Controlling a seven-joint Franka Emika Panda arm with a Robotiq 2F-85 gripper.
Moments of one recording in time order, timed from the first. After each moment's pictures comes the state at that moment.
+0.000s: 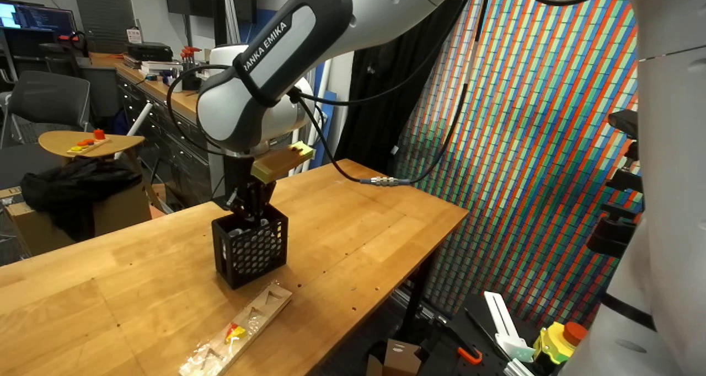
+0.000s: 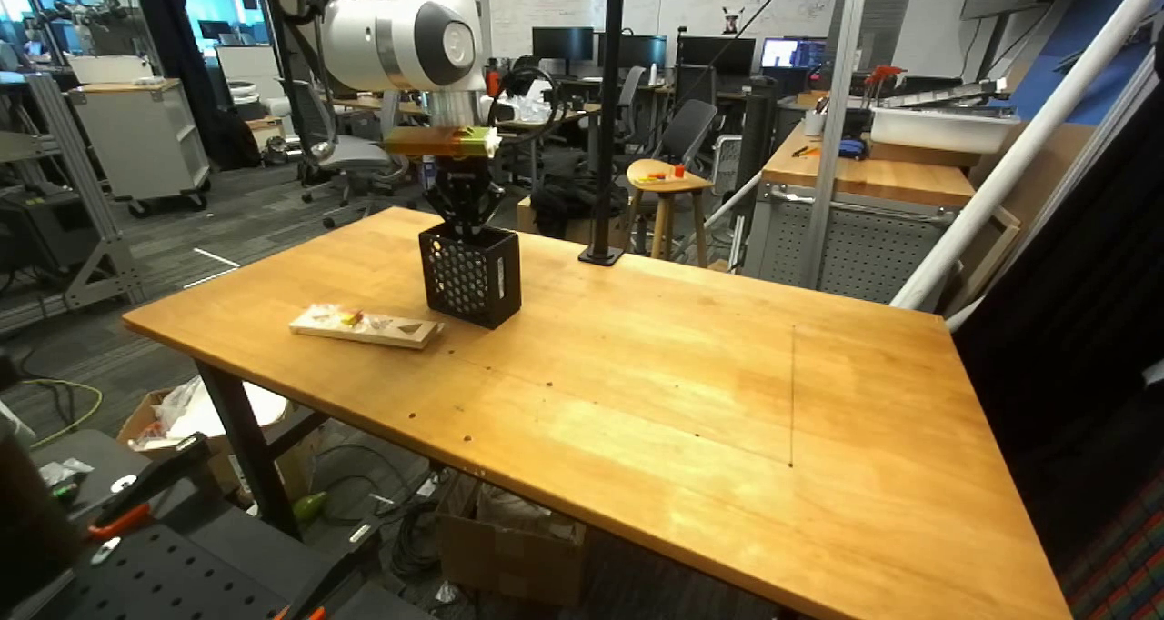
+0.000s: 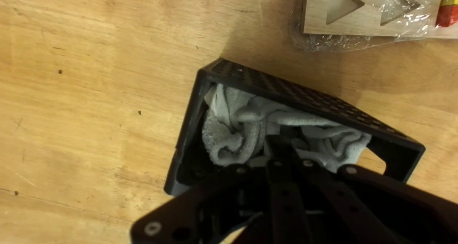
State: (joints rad) arm 0.08 0.42 0.06 -1.94 -0.14 2.33 -0.05
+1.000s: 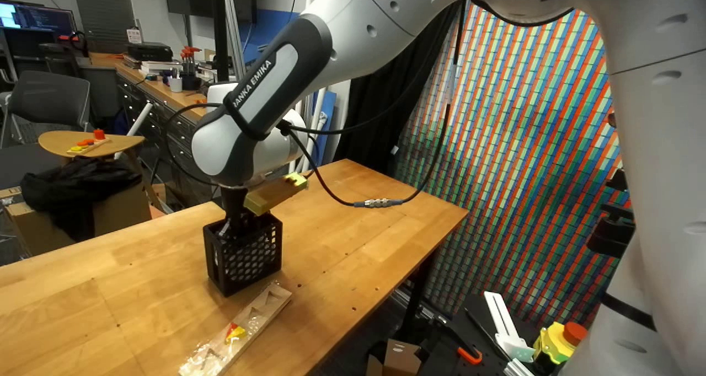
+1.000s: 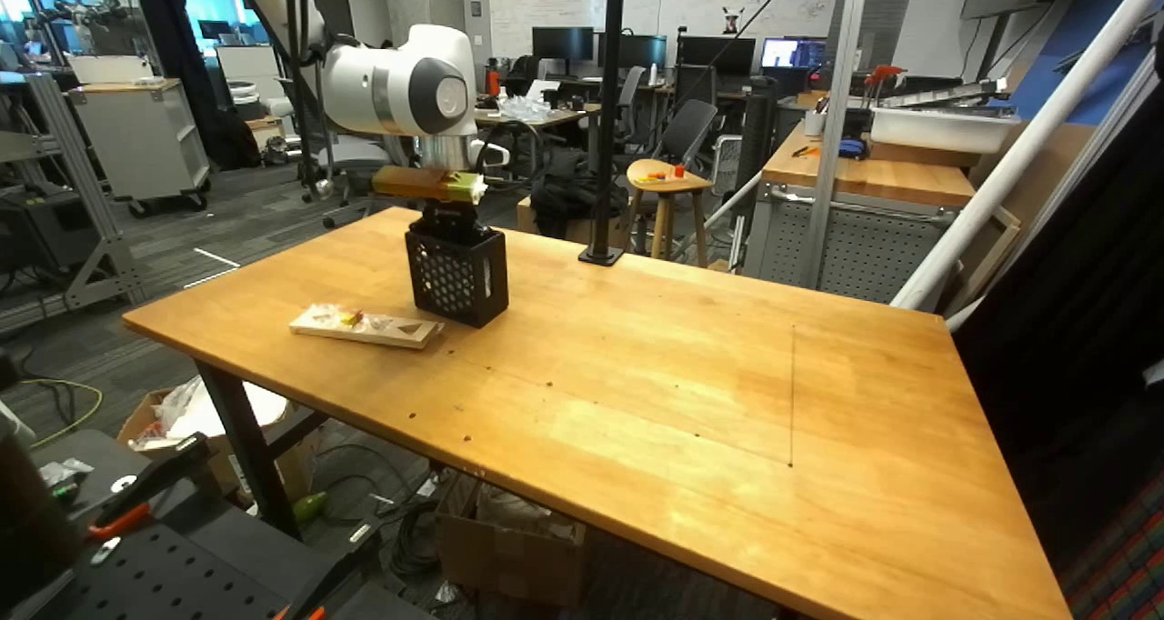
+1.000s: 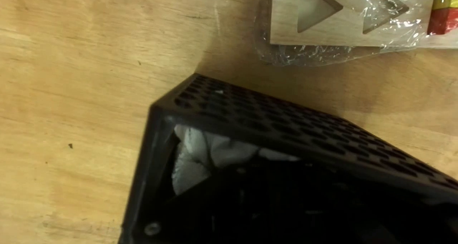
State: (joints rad) arm 0.08 0.51 0.09 -1.95 -0.08 2.40 -0.06
